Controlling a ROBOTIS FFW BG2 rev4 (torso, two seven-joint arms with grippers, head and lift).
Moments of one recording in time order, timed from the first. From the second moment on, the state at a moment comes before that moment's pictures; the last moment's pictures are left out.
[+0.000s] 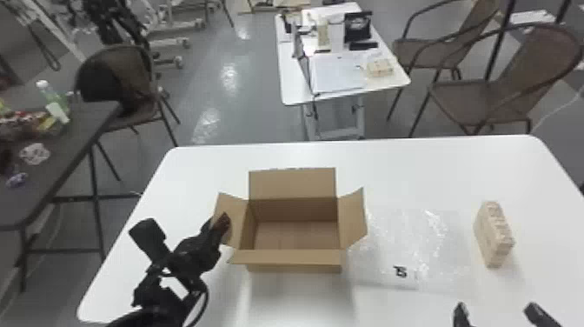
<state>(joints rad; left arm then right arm) 0.15 0.11 0.25 -1.46 0.47 0.09 -0.38 0.58 -0.02 0.06 -1.72 -0.11 -0.29 0.17</state>
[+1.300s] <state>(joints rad) 0.14 0.11 0.20 -1.47 0.49 0.05 -0.39 0.15 0.00 0.13 -1.75 -0.24 0.52 -0.02</state>
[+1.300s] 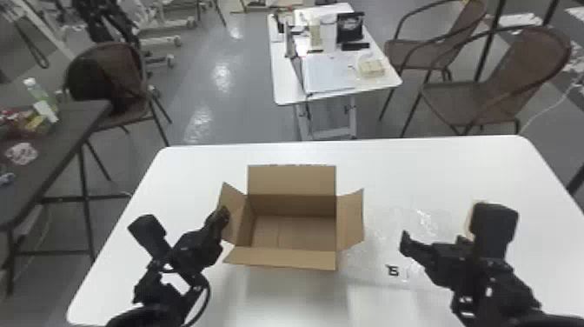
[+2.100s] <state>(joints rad) 0.13 0.11 0.17 -1.46 0.50 0.04 -0.39 -0.14 0.00 0.17 -1.31 -0.36 0.62 -0.13</state>
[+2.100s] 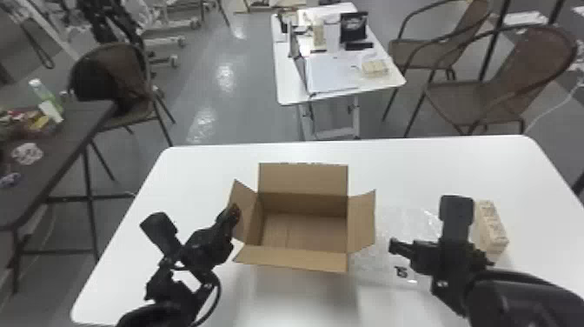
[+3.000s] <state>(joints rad) 0.13 0.10 0.17 -1.46 0.51 0.03 -0.39 -0.14 0.00 0.17 -1.36 -0.39 0.77 -0.11</state>
